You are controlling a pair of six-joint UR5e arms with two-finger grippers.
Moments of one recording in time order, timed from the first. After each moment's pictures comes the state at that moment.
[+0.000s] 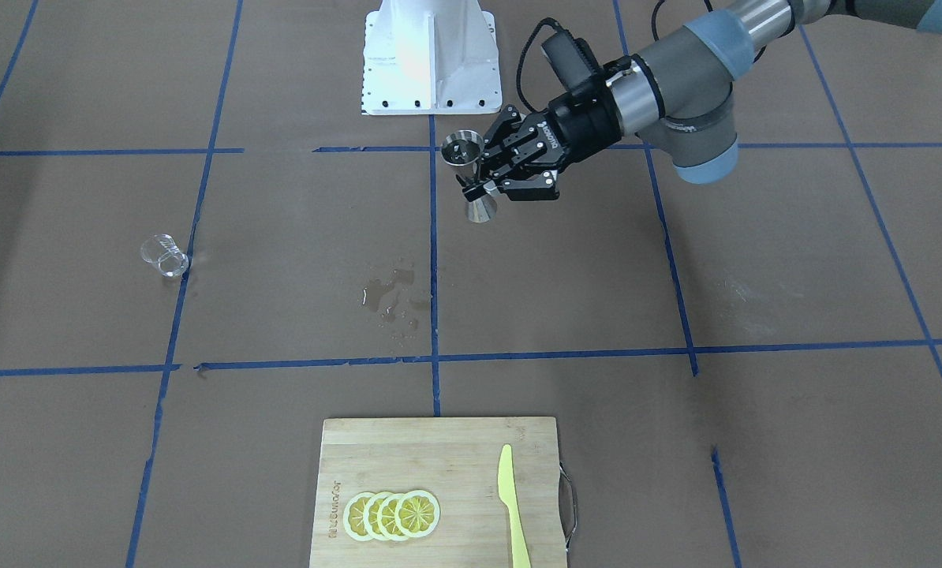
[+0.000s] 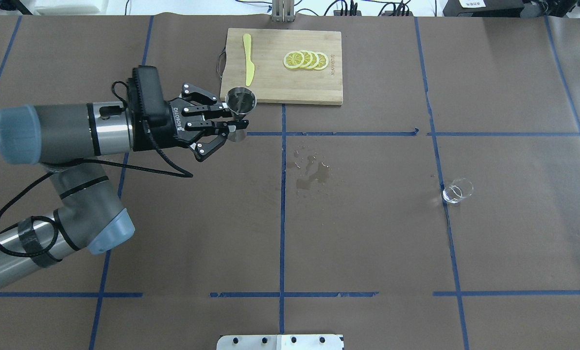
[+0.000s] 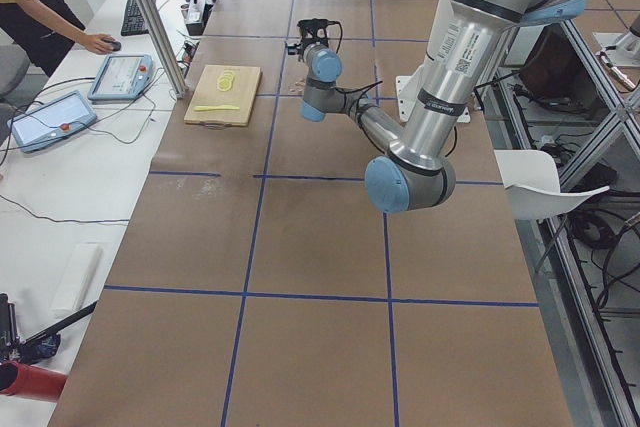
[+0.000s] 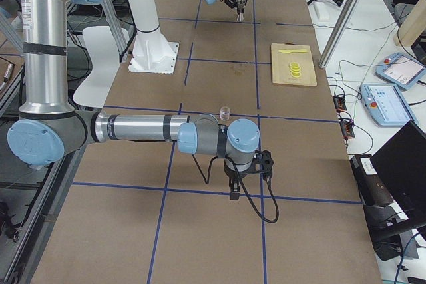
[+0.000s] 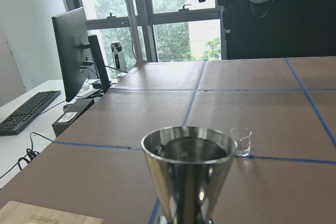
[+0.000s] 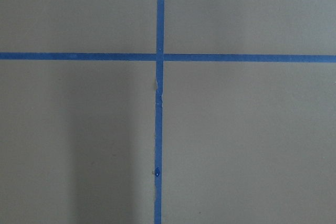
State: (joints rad) left arm -0.68 -2.00 -1.64 -3.04 -1.86 -0.27; right arm 1.59 -1.63 1.67 -1.64 2.33 -0.03
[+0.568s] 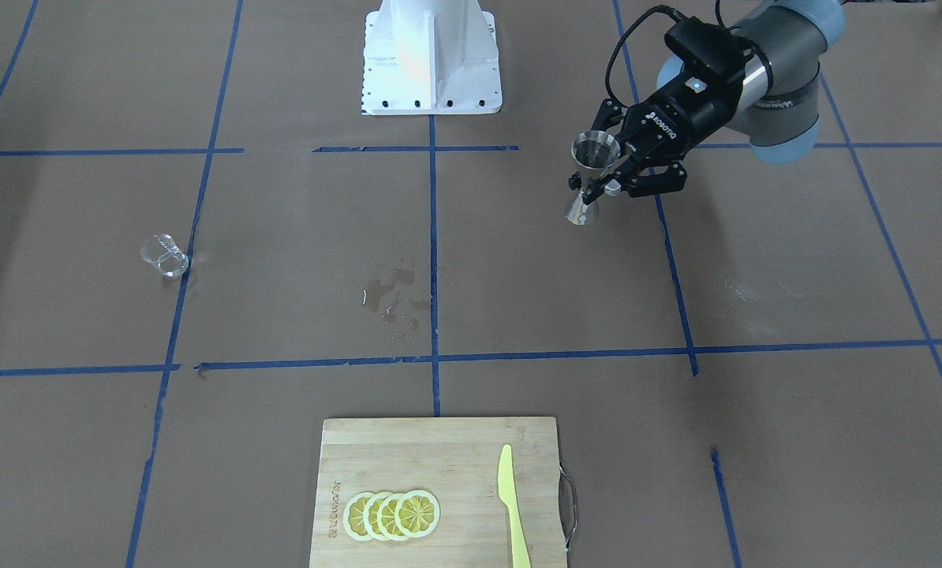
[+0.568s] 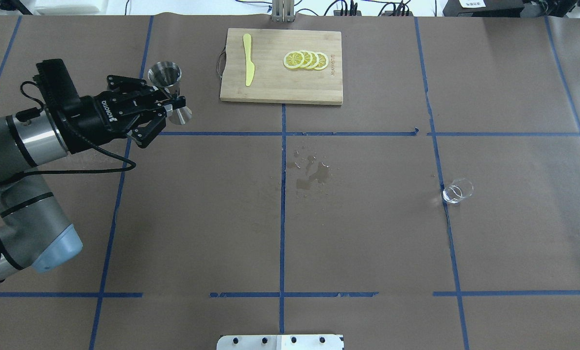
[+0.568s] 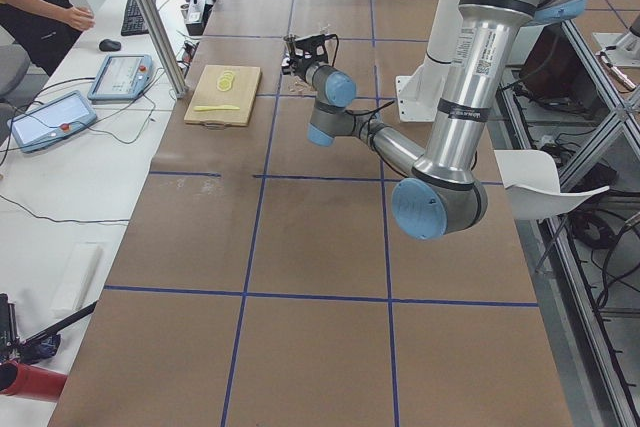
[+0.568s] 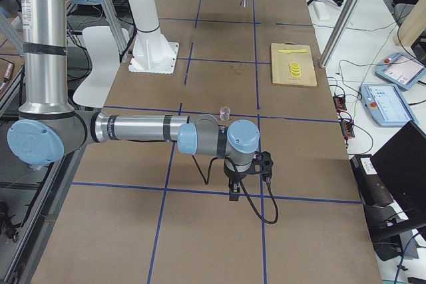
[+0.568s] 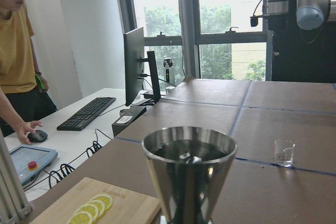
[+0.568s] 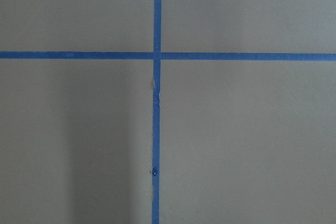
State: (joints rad) left arm -0.70 -1.81 -1.74 -3.13 -1.60 -0.46; right arm 1.59 -1.63 1.67 -1.64 2.33 -0.03
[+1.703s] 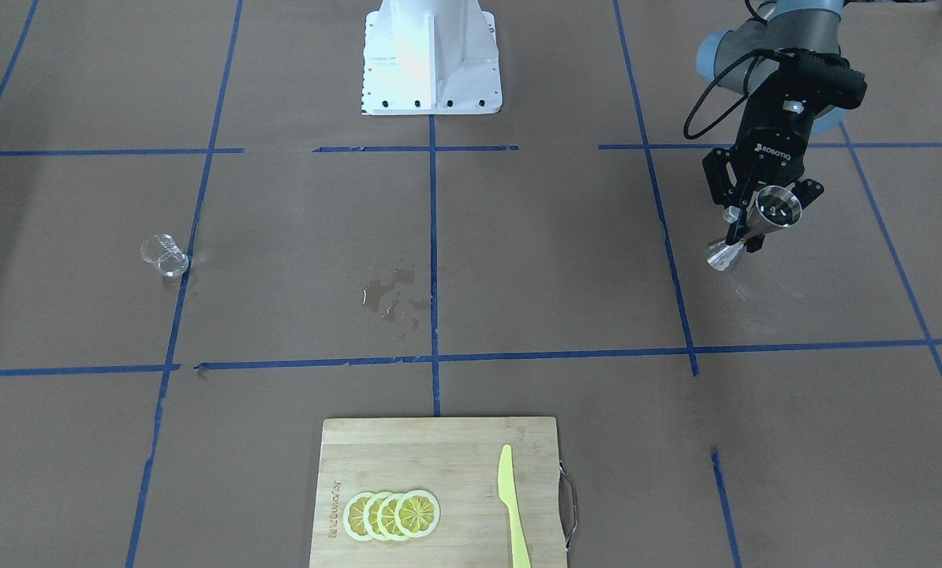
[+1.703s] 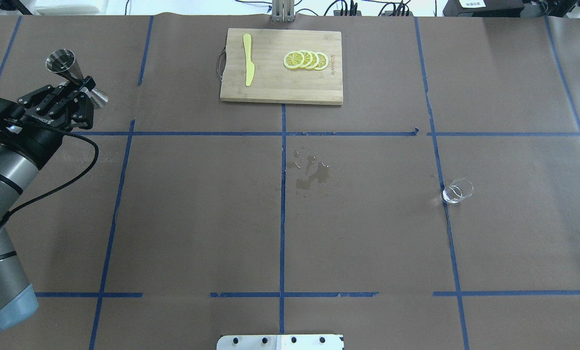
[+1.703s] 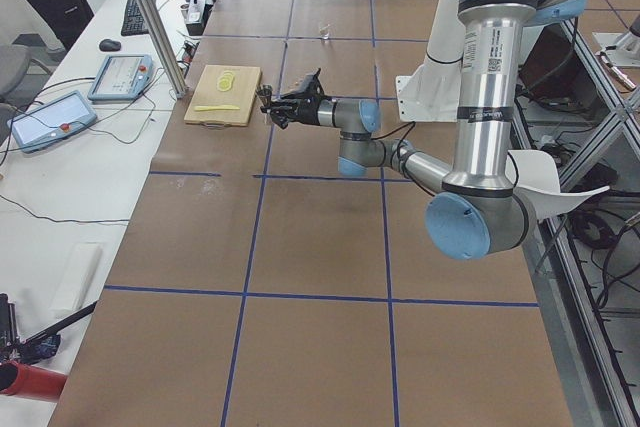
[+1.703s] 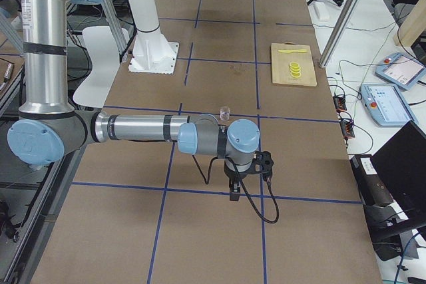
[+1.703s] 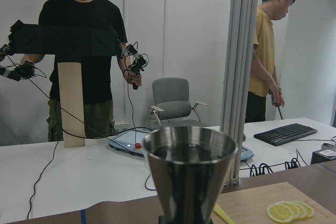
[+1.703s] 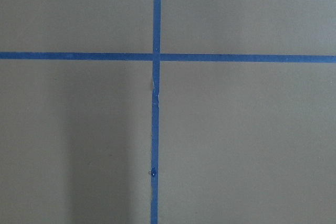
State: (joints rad) left arm -0.55 -1.60 -1.78 -2.98 -0.86 -0.71; right arm 1.59 -1.62 1.67 -1.64 2.33 -0.03
